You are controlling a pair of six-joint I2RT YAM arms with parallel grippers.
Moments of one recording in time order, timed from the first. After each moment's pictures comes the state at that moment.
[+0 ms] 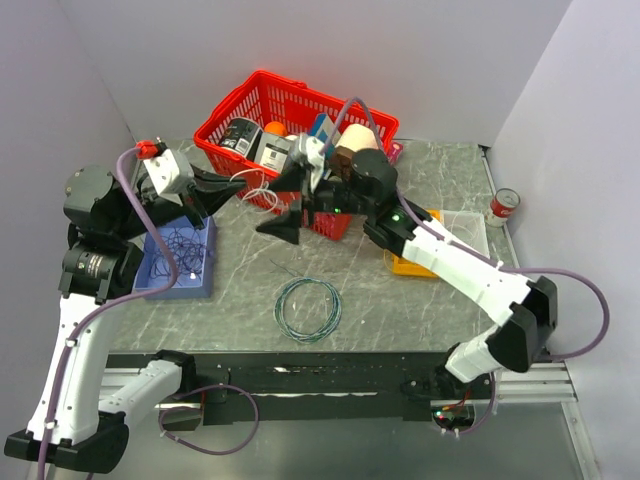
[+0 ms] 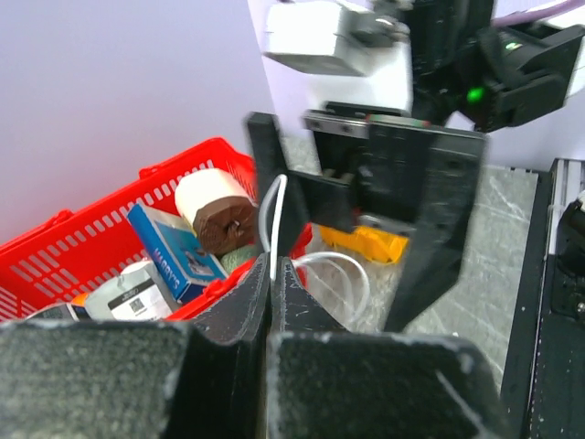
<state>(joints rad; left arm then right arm) -0.19 0.93 1.36 -0.30 0.90 0.11 0.78 1.45 1.39 0.08 -0.71 0.02</state>
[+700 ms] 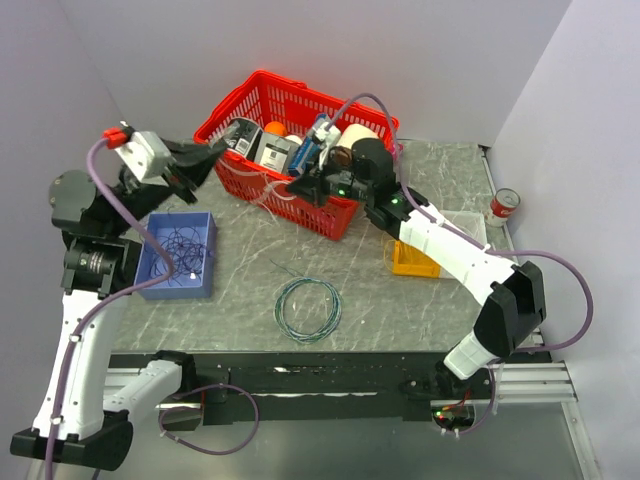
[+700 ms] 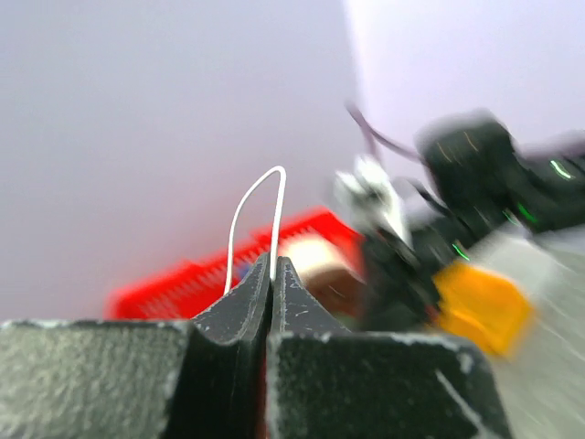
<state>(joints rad) -0.15 0.93 1.34 -0.01 0.75 0.01 0.66 1.56 1.43 -0.03 -0.49 0.11</state>
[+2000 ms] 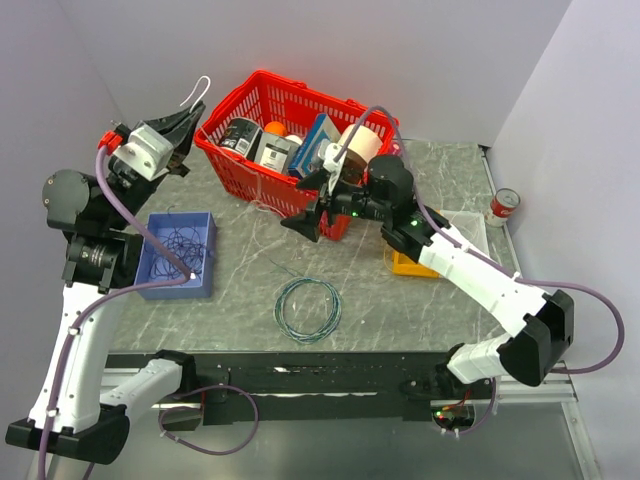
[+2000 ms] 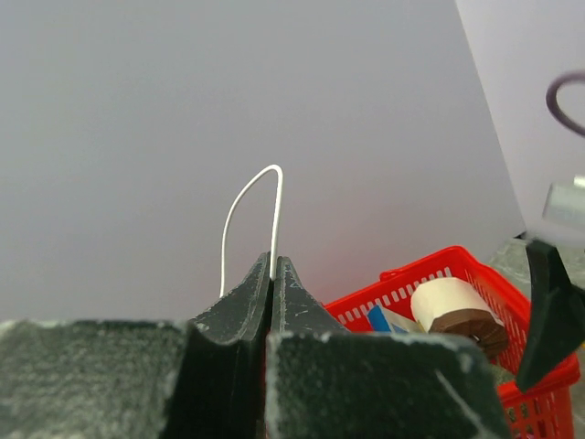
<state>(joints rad) -0.20 0.97 1.39 0.15 0.49 0.27 0.70 1.37 1.28 -0.02 -0.55 -0.09</state>
